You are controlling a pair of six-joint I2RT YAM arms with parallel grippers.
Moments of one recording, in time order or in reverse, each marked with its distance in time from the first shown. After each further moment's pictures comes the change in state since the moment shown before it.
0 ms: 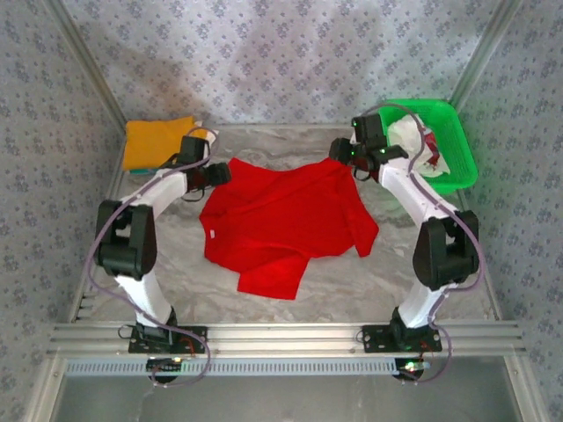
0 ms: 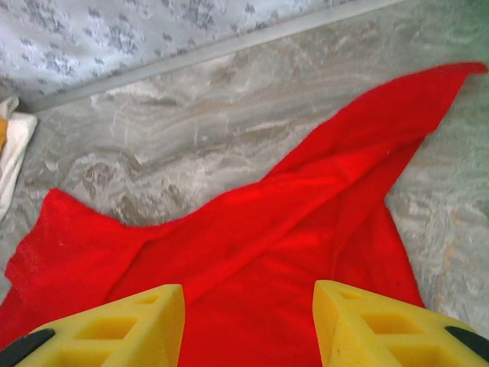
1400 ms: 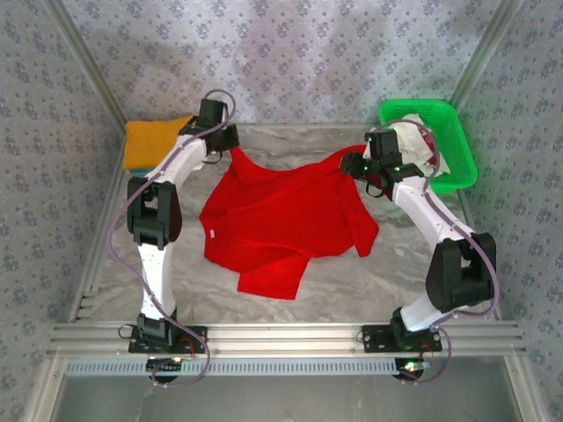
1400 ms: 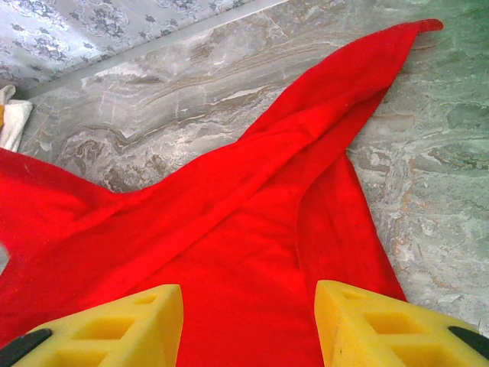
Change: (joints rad) left arm -0.049 0.392 0.758 -0.161 -0.015 -0.005; right arm -0.055 -0.161 -0.175 0.025 -0.049 -0.004
